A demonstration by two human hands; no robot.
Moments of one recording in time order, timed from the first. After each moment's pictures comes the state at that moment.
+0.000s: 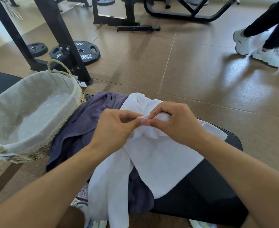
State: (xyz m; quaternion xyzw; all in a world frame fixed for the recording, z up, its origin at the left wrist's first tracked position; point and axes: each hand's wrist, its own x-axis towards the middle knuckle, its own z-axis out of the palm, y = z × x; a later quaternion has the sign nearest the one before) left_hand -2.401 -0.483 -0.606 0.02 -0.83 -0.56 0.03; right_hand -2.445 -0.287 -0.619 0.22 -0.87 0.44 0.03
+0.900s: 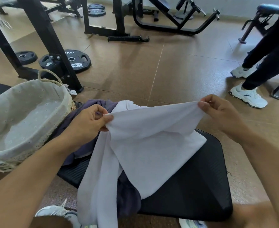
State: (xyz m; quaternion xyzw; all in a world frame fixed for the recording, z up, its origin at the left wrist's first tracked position) left_hand -2.435 -0.530 -0.619 0.07 -0.79 -0.60 -0.07; right_hand -2.460 -0.152 -0.594 0.02 -0.87 0.50 0.02
